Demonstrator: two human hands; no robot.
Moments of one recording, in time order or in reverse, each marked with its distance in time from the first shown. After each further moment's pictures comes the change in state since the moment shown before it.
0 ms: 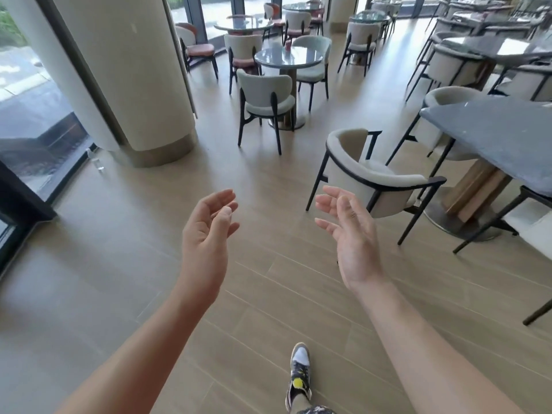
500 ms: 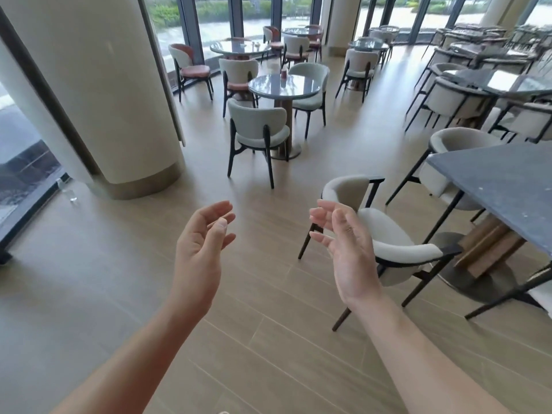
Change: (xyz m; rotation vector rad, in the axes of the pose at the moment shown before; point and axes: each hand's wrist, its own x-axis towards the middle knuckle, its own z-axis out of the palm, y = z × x) left_hand 0.304 -0.048 0.133 -0.006 -0.013 0.022; right_hand 0.334 0.041 -0.013 0.001 -0.028 -0.030
